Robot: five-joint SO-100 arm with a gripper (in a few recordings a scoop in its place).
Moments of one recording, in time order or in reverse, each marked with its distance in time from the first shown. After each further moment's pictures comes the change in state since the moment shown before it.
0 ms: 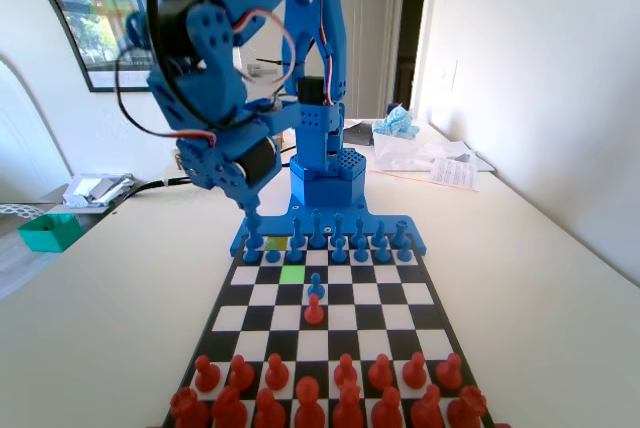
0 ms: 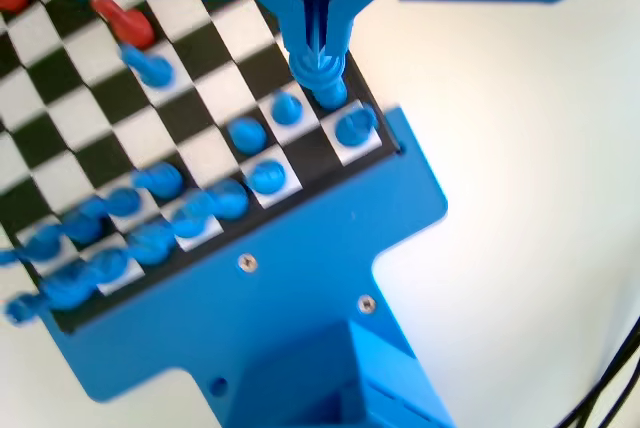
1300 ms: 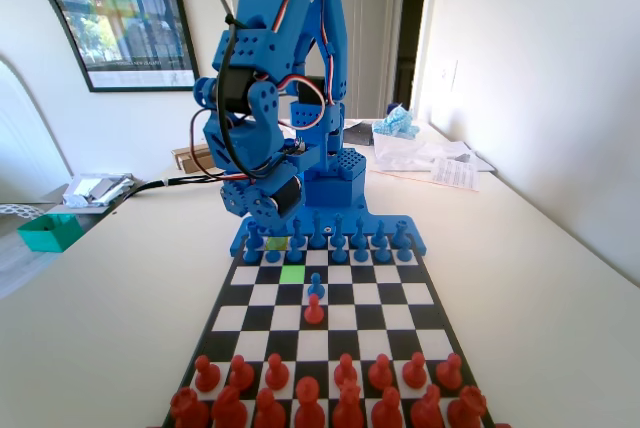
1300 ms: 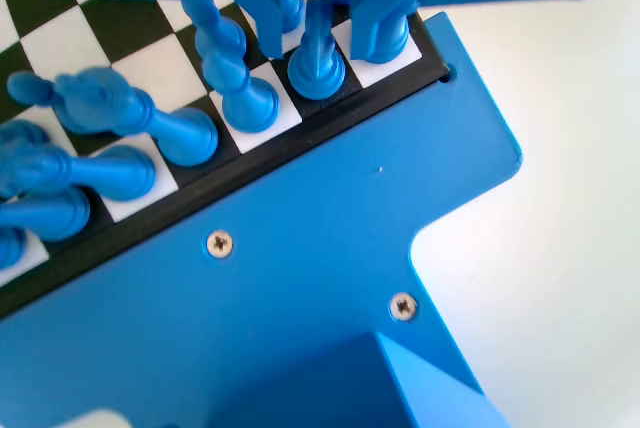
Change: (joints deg) arm -0.1 0.0 25.5 -28.2 0.4
